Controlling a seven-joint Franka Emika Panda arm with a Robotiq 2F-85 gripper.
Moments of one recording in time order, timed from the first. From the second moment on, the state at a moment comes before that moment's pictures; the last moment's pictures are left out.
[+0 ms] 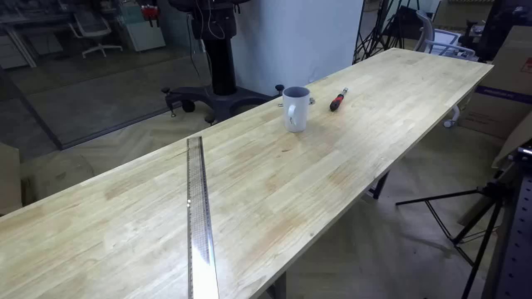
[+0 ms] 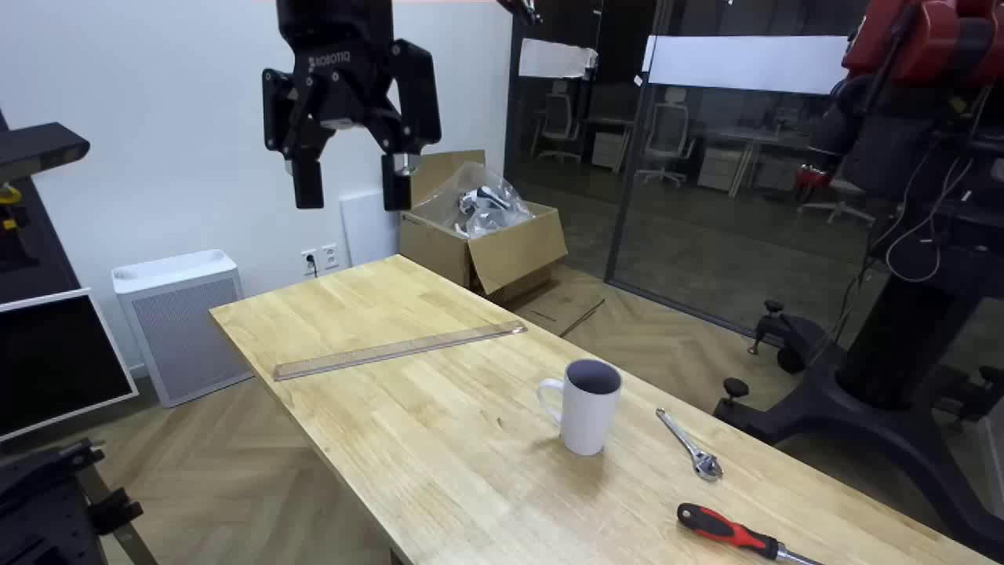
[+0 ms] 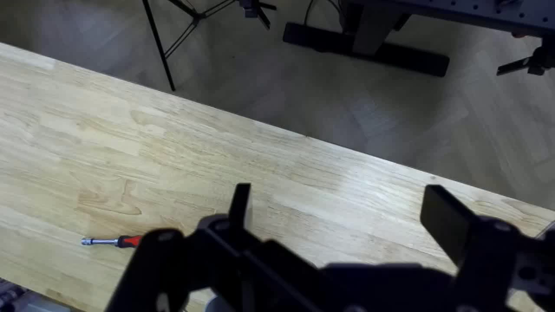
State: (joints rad) arm -0.03 -0.40 0.00 -2.36 -0.22 1.81 -0.16
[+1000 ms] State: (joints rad) arm -0.03 -0.40 0.00 -2.37 -0.23 1.88 -0.16
